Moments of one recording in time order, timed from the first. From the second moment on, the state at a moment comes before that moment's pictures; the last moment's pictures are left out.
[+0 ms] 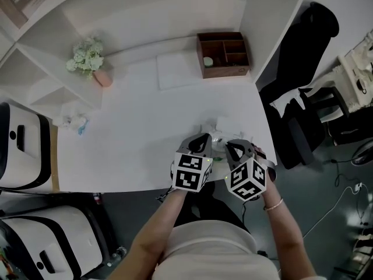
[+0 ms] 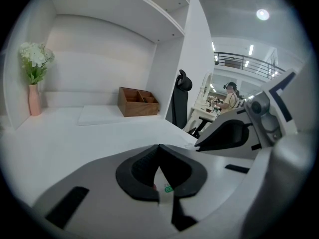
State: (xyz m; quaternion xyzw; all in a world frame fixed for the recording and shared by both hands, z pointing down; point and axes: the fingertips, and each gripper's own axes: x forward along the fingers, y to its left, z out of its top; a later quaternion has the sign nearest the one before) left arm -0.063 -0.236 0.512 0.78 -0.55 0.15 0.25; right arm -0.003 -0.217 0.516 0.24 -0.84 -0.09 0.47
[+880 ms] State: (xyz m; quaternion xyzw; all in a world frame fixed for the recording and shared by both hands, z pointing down) left arm -0.061 -0.237 0.511 0.79 -0.55 0.15 0.24; right arm 0.018 -0.225 0.433 0.35 -0.86 -0.07 0.36
